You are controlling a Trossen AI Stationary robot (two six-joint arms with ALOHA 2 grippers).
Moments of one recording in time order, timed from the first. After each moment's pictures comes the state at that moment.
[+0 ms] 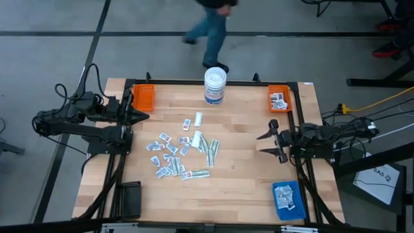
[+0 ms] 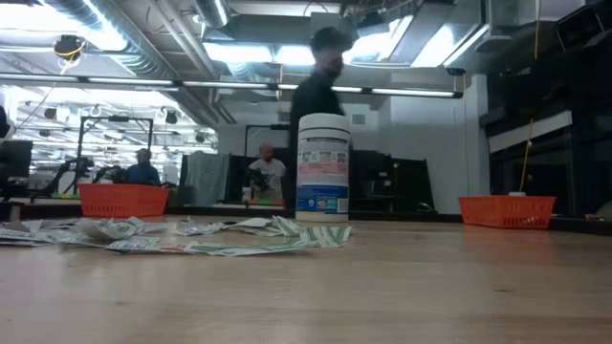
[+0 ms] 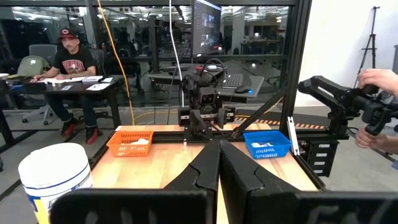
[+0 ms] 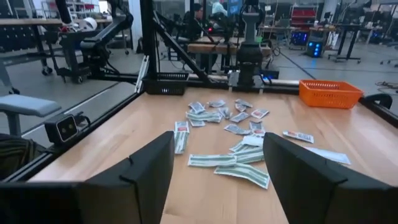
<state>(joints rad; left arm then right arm) 0.00 0.39 0.78 -0.39 0.00 0.00 0.18 0.16 0.01 0.12 0.01 -0.03</state>
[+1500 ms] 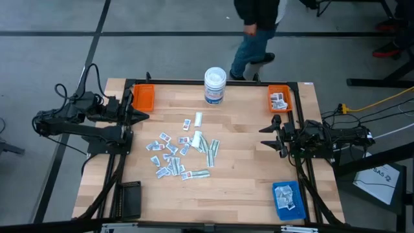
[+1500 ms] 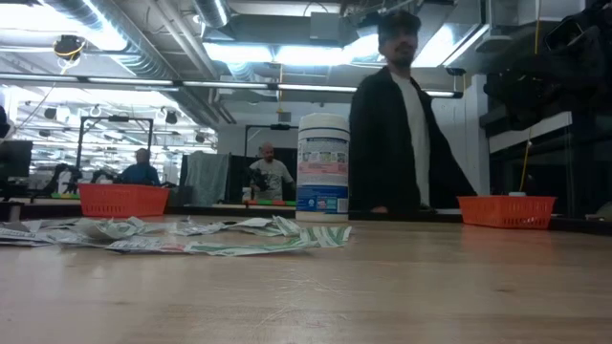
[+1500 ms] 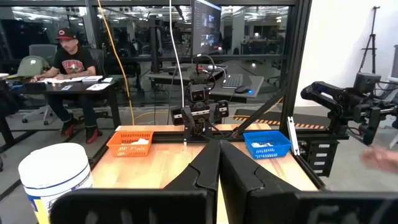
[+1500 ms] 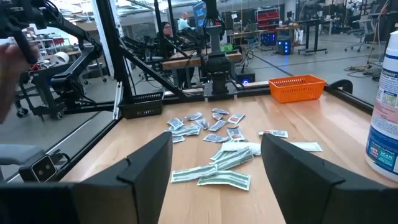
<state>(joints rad) 0.00 0.39 0.78 -0.39 0.00 0.00 0.06 0.01 0.01 0.02 0.01 0.12</state>
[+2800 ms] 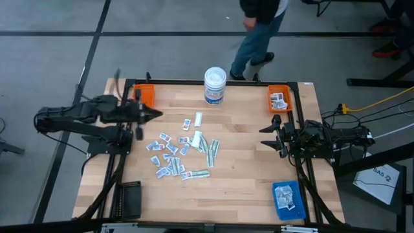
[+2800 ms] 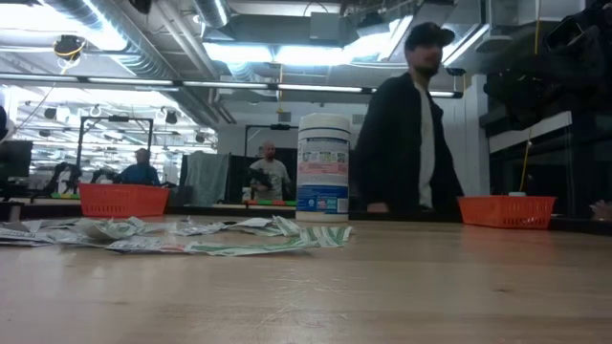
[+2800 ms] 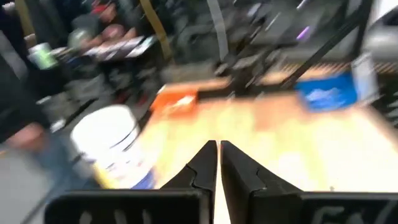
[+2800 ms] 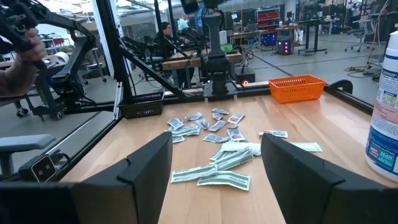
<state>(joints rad) 0.00 0.58 0.78 -0.43 -0.22 0.14 0.06 0.01 0.01 0.02 0.01 0.12</state>
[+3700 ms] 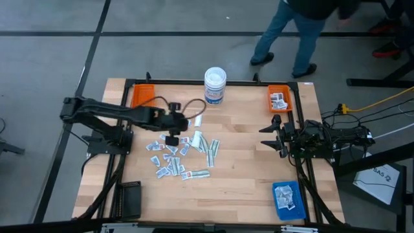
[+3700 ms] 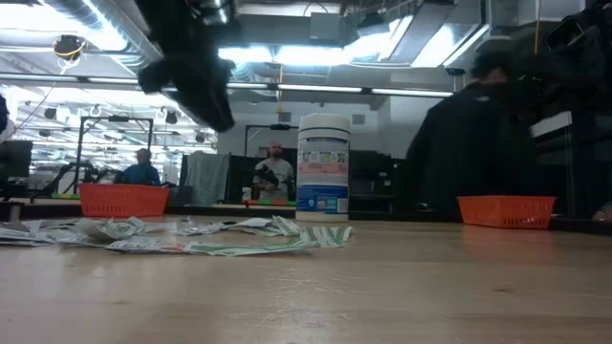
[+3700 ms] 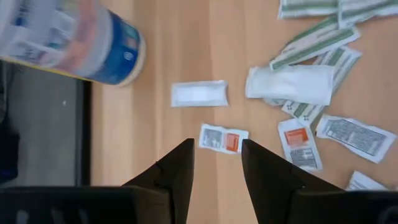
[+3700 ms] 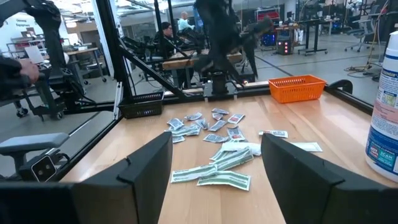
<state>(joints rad) 0.01 1.35 0.98 -0.67 -0.40 0.23 0.06 0.01 0.01 0.02 0.01 0.12</state>
